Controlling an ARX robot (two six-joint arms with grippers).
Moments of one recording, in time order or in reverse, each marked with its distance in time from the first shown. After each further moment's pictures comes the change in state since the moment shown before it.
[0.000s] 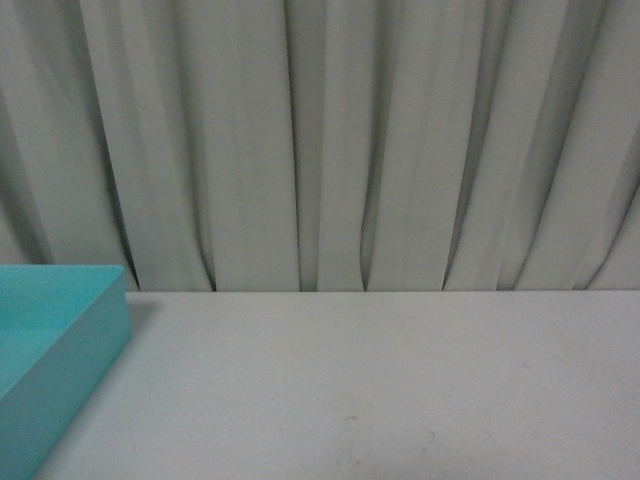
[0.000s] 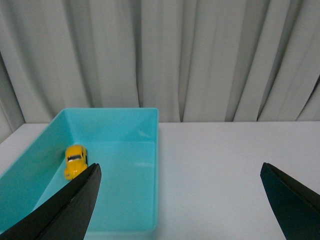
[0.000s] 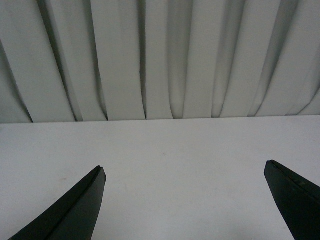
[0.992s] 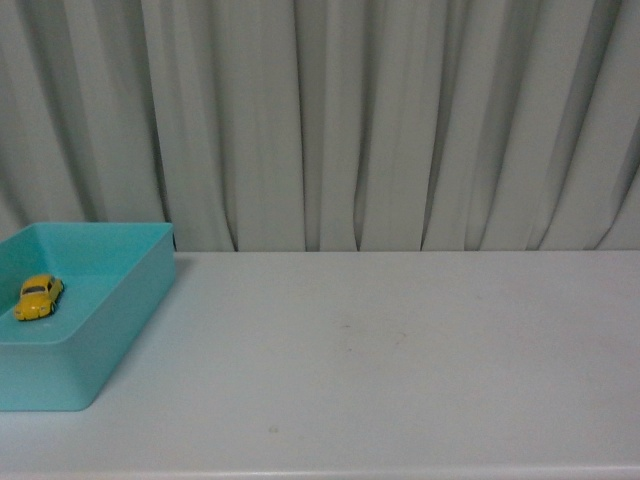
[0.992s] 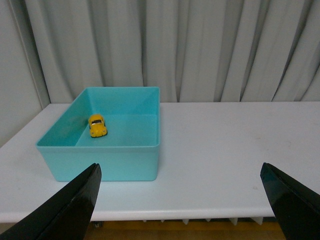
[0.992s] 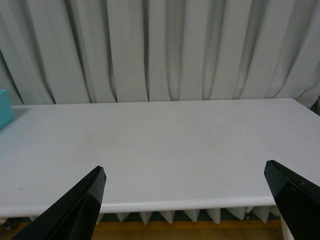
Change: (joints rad) left arm 0.000 0.000 0.000 -0.001 0.000 0.000; right arm 0.000 0.000 0.000 -0.001 0.000 0.000
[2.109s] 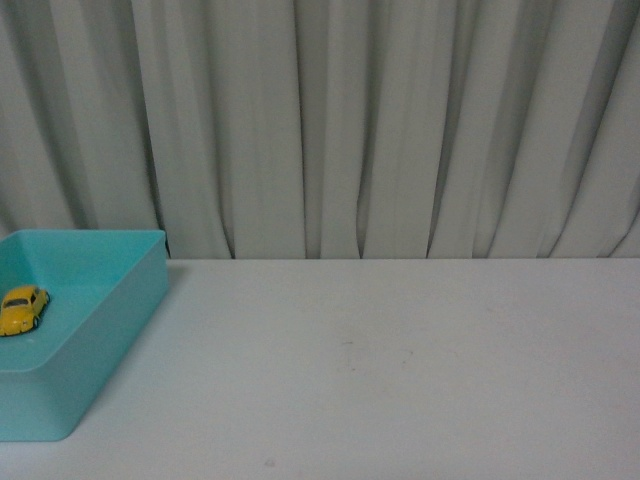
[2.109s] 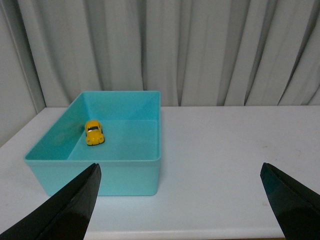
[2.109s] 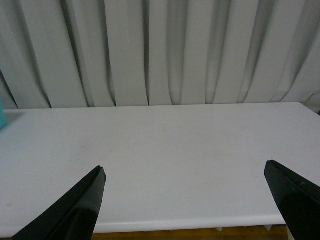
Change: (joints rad) left arm 0.000 0.000 0.000 0.000 0.000 0.000; right arm 0.000 0.000 0.000 0.000 0.000 0.000
